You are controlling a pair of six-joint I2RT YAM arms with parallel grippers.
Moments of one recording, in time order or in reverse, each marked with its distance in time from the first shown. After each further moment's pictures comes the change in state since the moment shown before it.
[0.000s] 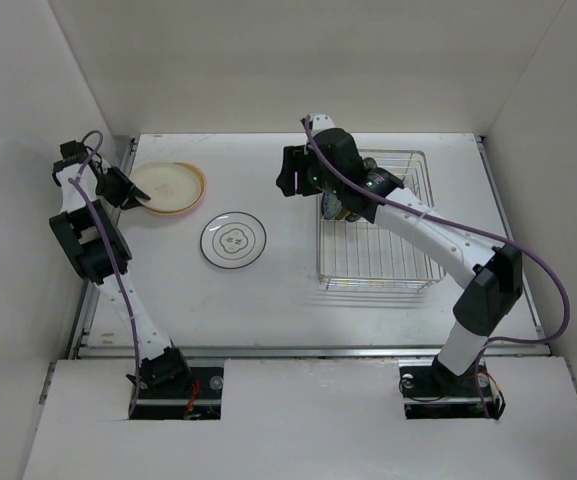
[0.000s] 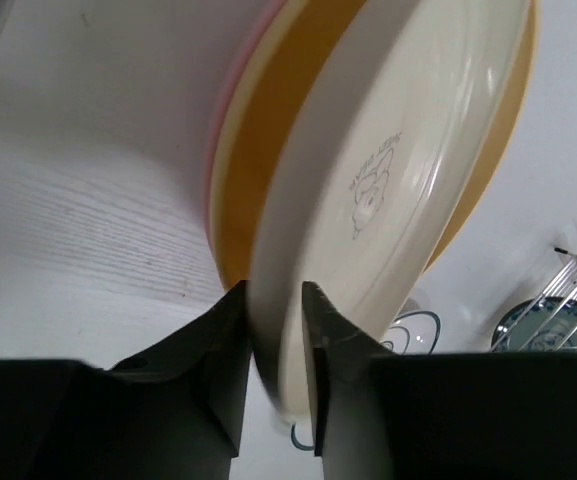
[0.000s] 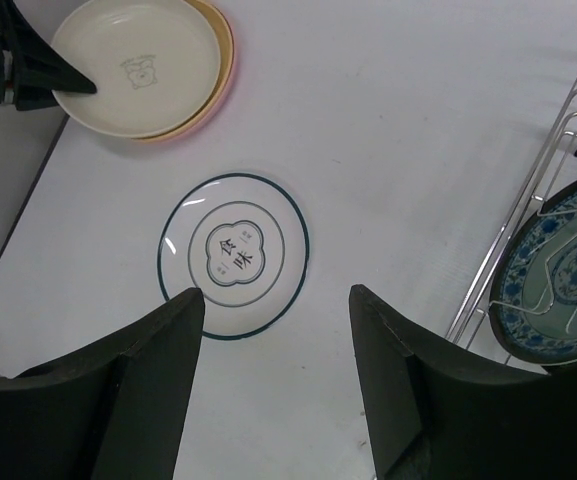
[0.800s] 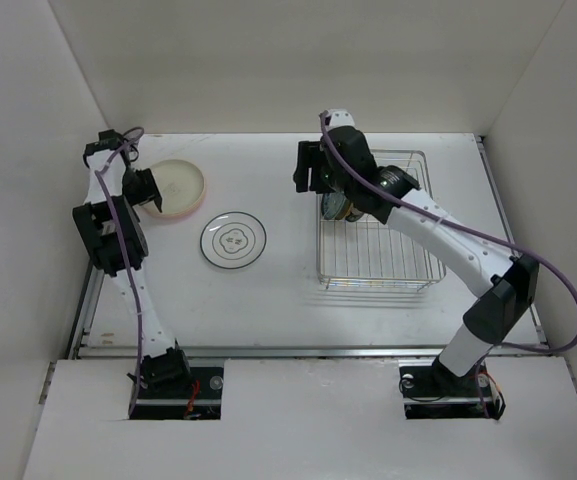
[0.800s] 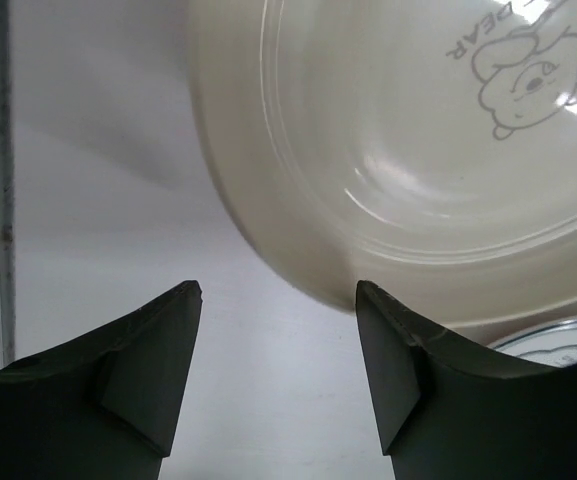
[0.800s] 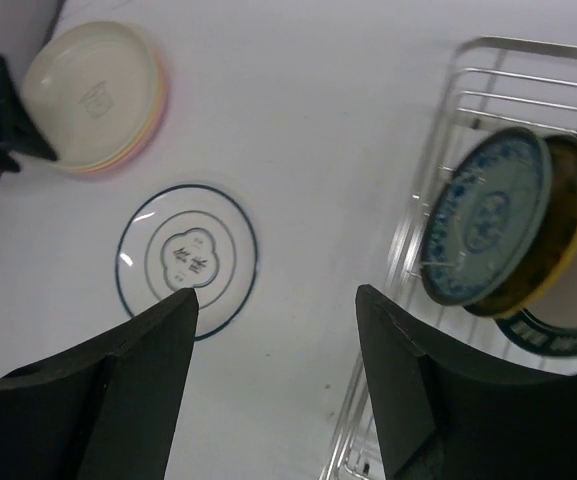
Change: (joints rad) left arm -0.163 0.034 0.099 -0.234 -0.440 0.266; right arm -0.001 -0.067 0.013 -0.108 0.150 0.030
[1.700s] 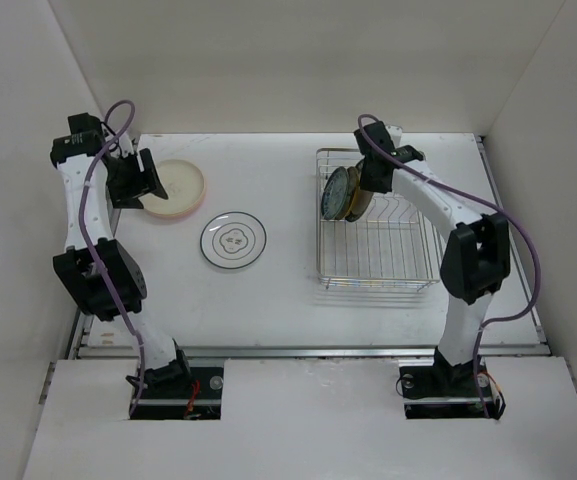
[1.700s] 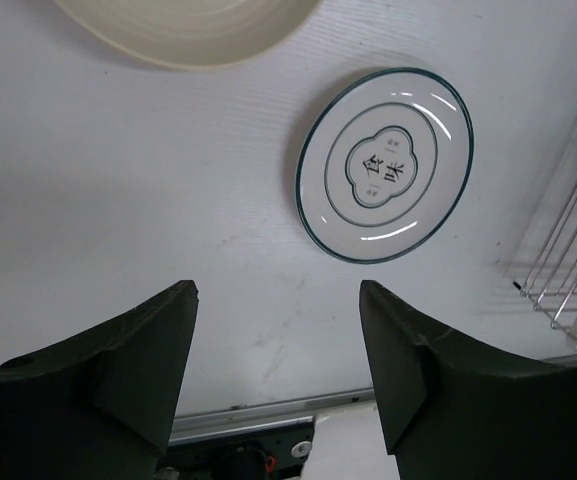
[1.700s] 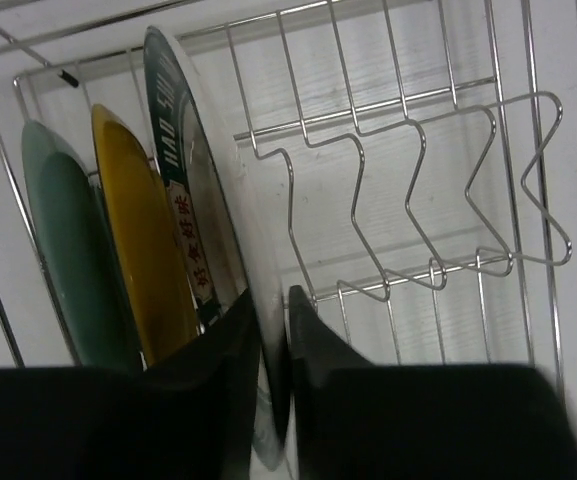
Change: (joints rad) left arm 0.005 -0.503 -0.201 -0.111 0.293 0.117; right arm -0.344 0.260 0.035 -0.240 0.173 0.100
